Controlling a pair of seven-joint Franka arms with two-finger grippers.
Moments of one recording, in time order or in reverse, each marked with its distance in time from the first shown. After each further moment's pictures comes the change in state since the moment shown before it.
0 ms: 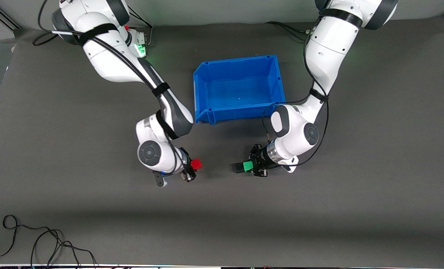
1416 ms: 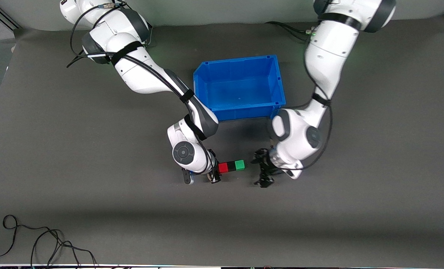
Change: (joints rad) left arm 0.060 0.010 0.044 0.056 0.085 -0.072 0.097; right arm 0.073 0.205 0.035 0.210 0.001 0.075 0.190
